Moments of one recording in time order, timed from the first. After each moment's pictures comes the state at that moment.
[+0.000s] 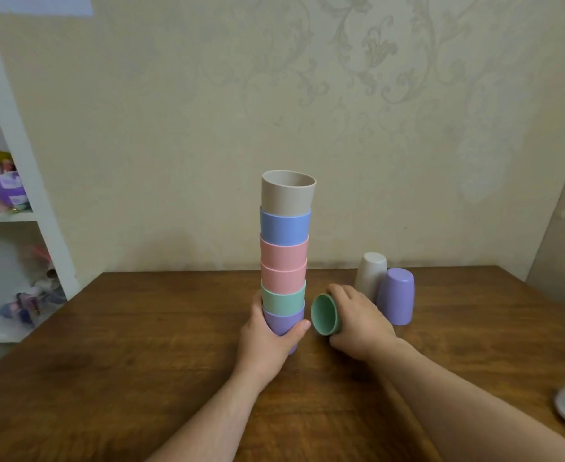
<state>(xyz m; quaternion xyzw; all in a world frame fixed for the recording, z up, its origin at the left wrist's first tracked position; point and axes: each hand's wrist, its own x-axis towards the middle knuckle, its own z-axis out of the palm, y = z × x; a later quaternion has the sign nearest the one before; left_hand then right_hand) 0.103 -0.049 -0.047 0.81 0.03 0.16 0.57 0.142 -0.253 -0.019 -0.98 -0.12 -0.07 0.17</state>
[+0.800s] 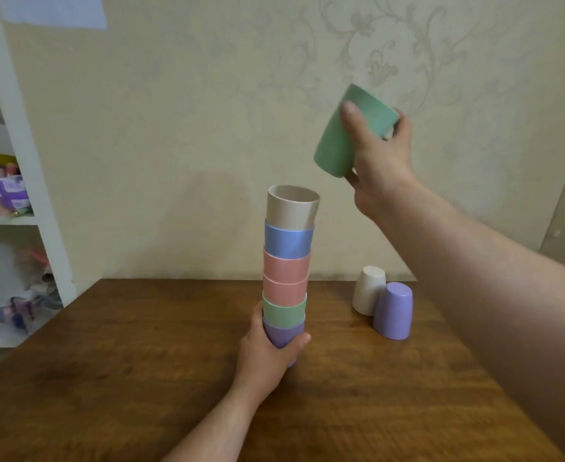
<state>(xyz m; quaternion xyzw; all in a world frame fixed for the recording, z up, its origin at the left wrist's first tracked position) 0.101 -0.046 -0.047 0.79 0.01 0.14 0.59 0.128 -0.202 0.243 -0.54 -0.11 -0.25 0.80</state>
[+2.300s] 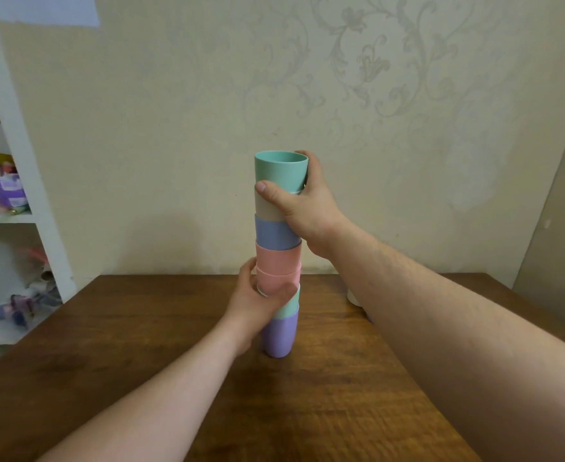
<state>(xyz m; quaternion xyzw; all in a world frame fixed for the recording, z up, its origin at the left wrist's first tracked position) 0.116 -0.036 0.024 0.73 -0.02 0.10 0.67 0.132 -0.159 0.174 -0.70 -0.22 -0.17 0.66</state>
